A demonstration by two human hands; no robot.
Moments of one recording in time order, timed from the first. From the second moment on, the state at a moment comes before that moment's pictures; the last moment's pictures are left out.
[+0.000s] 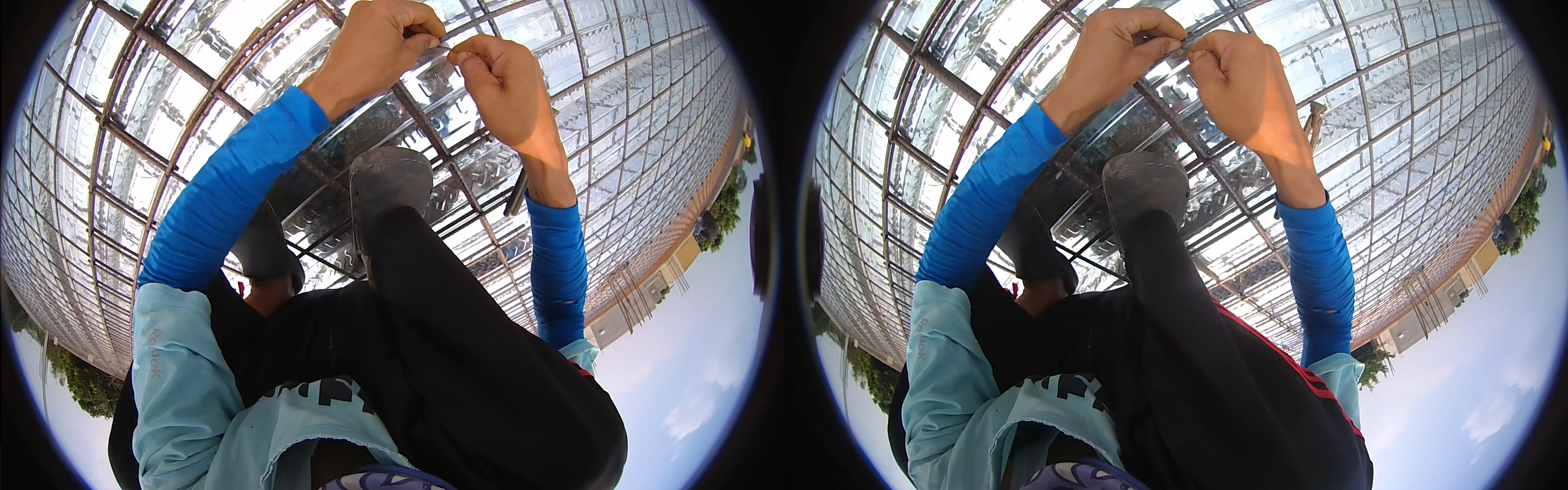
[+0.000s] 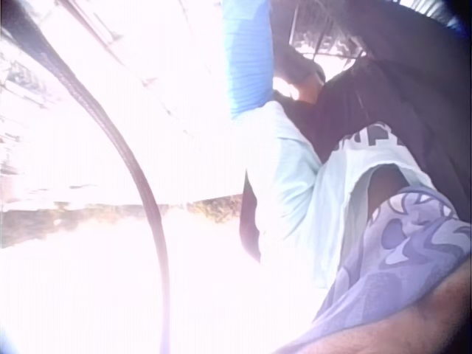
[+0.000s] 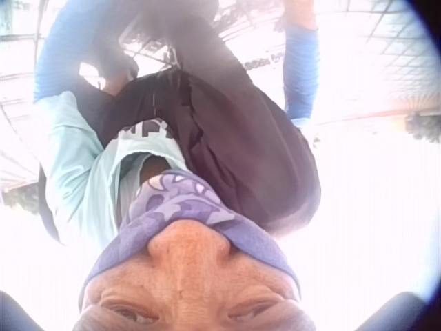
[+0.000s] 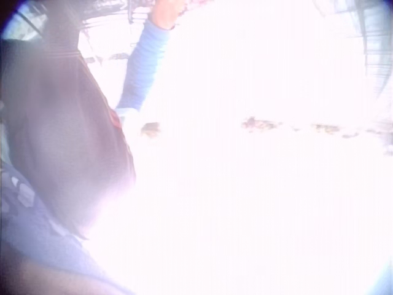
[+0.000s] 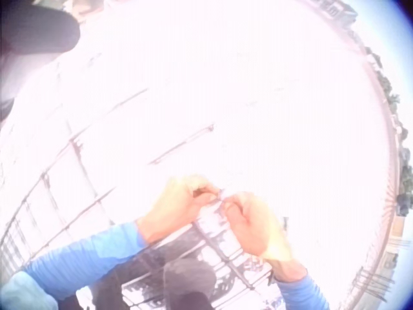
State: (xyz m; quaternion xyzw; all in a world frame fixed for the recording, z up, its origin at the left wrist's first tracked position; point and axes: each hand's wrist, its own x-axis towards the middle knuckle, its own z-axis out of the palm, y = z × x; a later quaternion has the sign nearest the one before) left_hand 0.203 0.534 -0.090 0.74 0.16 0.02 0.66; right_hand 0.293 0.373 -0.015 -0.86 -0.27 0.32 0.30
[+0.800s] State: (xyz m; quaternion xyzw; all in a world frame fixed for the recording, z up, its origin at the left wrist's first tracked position) left_hand 0.232 0.561 -0.100 0.75 0.07 -0.13 0.65; right_hand 0.346 0.402 -0.011 -0.82 -0.27 0.46 0.18
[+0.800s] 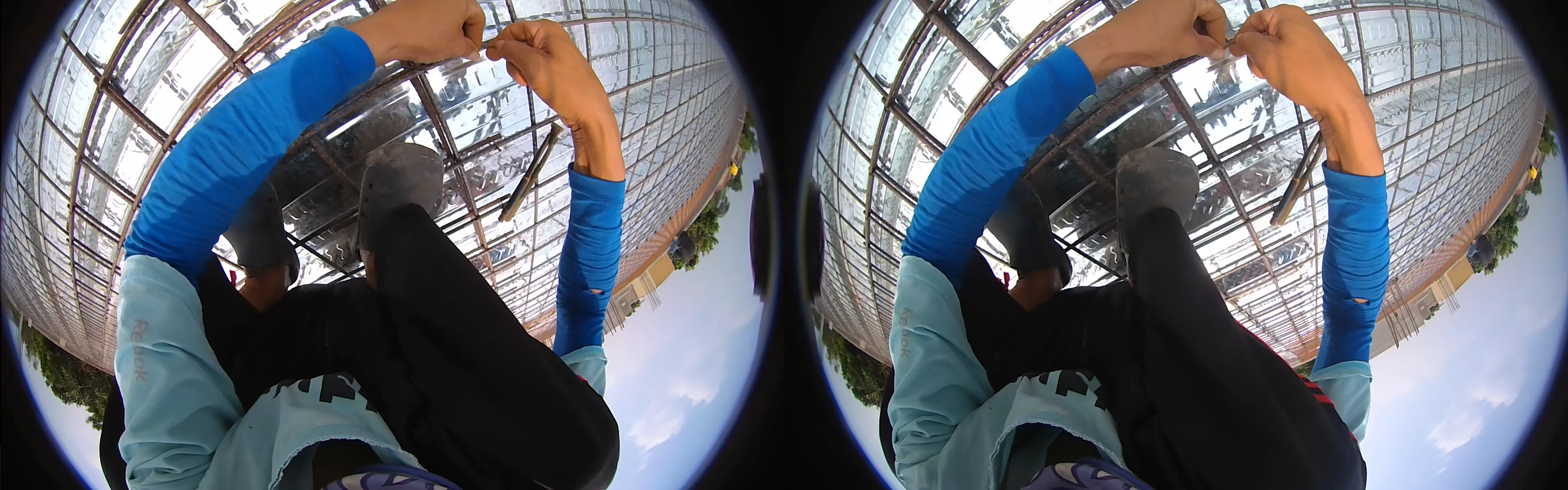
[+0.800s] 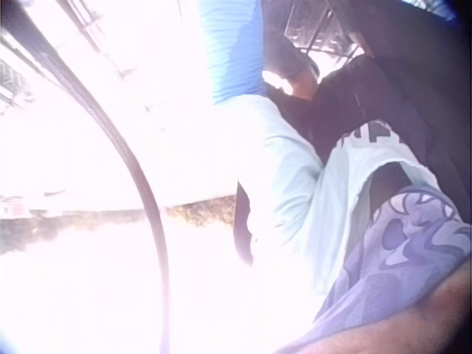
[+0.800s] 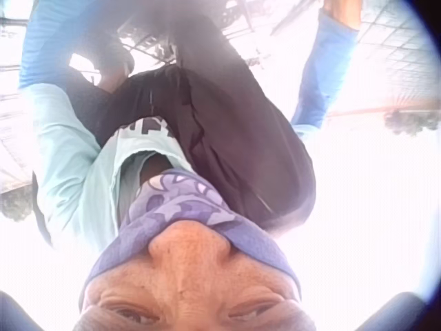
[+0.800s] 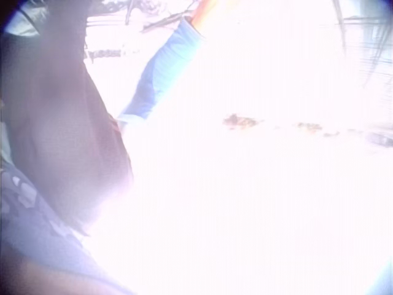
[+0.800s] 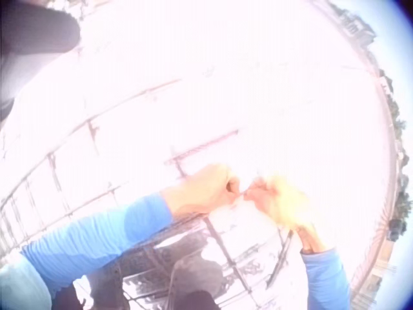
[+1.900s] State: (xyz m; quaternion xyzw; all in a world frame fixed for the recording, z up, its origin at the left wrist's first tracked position) left_hand 0.207 0.520 -0.111 0.90 -0.07 0.19 0.39; right_hand 0.242 0.224 0.017 -0.98 -0.04 0.17 0.10
